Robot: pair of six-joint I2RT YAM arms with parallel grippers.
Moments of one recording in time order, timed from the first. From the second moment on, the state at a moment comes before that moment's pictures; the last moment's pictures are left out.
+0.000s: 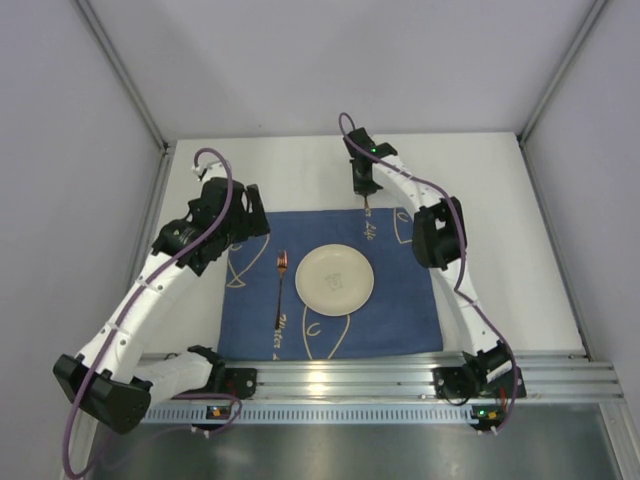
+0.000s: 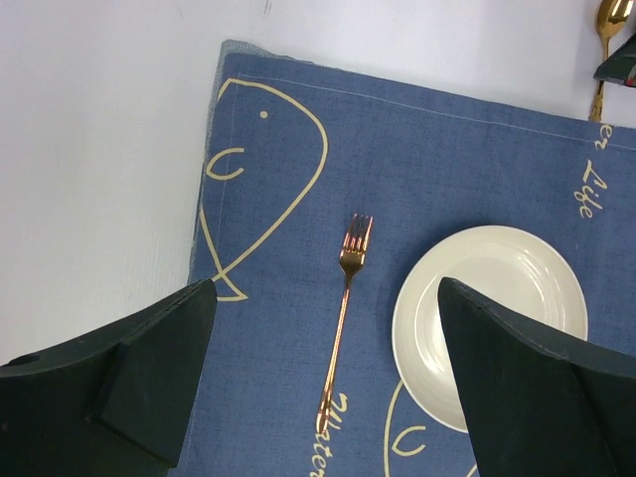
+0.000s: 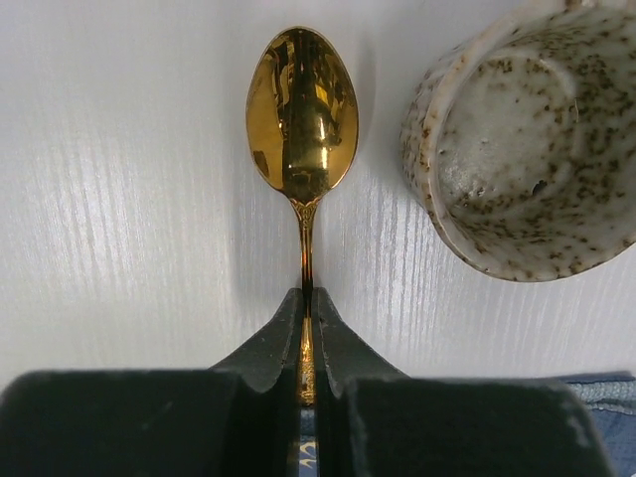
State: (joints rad) left arm -0.45 1.10 1.19 -0.82 -0.37 -0.54; right arm 0.47 2.60 2.43 -0.90 0.26 0.35
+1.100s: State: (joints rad) left arm -0.45 1.28 1.34 -0.75 -0.27 -0.47; right arm 0.47 1.56 1.13 -0.66 0.01 0.59
